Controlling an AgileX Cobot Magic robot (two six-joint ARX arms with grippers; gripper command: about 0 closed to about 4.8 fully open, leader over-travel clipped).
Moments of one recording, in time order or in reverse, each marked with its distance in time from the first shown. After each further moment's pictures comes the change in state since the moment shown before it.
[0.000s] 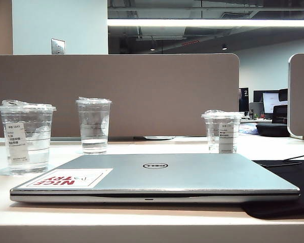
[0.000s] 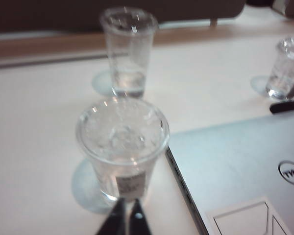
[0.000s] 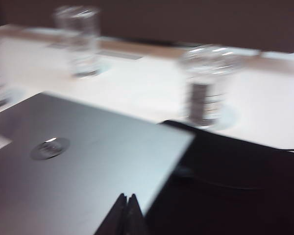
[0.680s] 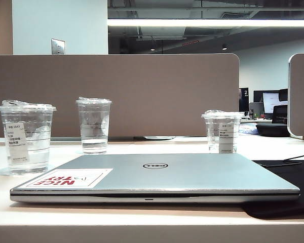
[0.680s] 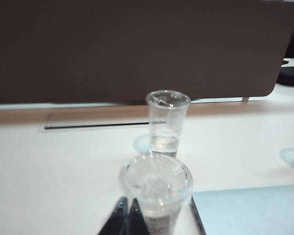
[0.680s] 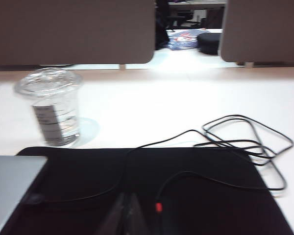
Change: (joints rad) left arm 0.000 -0.378 -0.098 0.035 -0.159 -0.147; right arm -0.435 -0.053 0.000 0.000 0.001 0.000
